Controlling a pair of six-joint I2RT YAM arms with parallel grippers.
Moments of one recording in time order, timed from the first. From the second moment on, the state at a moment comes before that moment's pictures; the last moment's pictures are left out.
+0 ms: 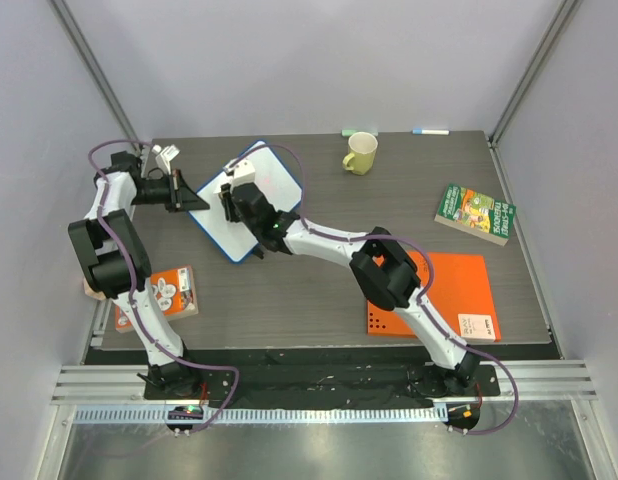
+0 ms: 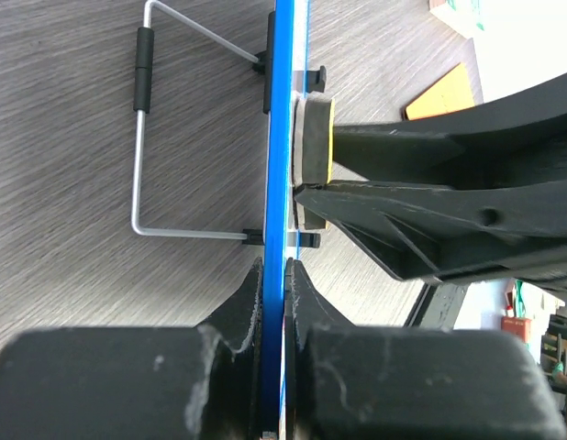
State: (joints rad) left arm 0.31 2.01 1.62 -0.93 1.10 0.39; right arm 0.97 2.37 1.90 0.20 0.35 0.28
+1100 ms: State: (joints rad) left arm 0.29 2.01 1.63 -0.93 1.10 0.40; right arm 1.01 2.29 1.65 0.37 0.47 0.36
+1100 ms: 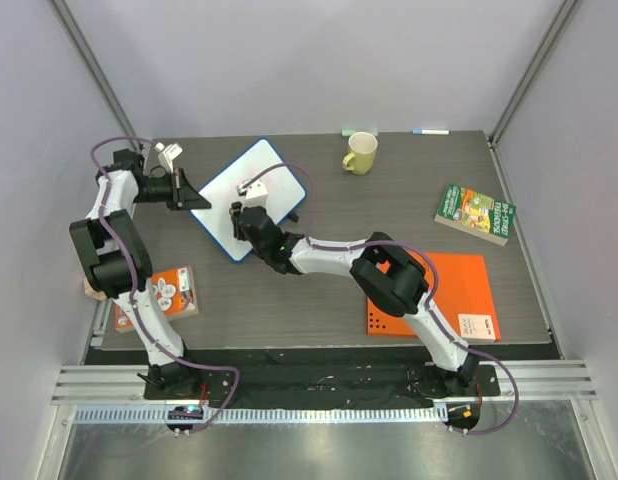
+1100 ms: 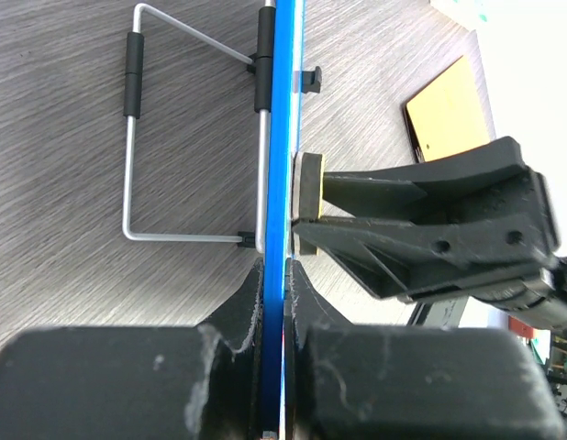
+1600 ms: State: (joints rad) left arm 0.30 2.01 1.63 -0.94 1.09 0.41; right arm 1.00 2.49 2.06 0.37 0.44 0.36
